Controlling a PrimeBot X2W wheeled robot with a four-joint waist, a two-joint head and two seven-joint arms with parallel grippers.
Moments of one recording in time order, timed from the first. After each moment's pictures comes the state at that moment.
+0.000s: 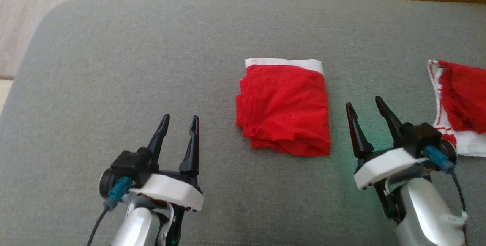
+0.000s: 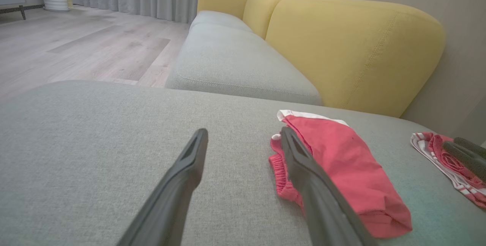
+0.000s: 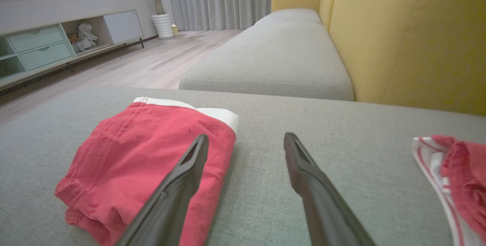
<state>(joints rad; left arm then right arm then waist) -0.10 0.05 -0.34 0.16 -0.28 0.06 -0.25 -0.20 -0.10 0.13 0.35 0.11 0.13 -0.15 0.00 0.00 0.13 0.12</state>
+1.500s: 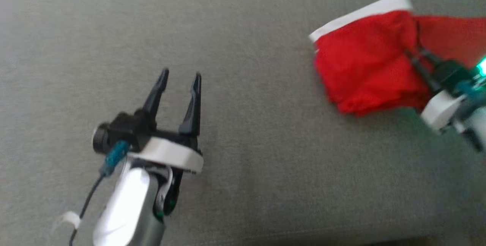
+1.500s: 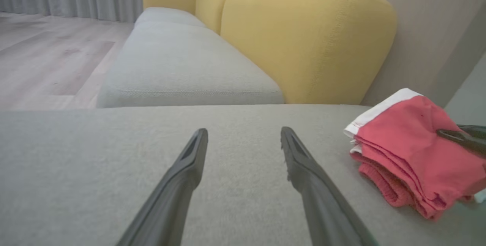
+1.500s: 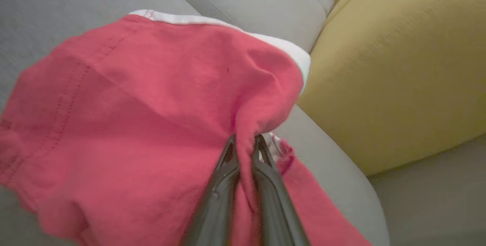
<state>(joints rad) -0.25 0.05 -0.34 0.16 -0.23 0.04 -0.25 -0.62 -0.59 0.57 0.57 0.03 0.13 -0.17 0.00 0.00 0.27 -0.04</state>
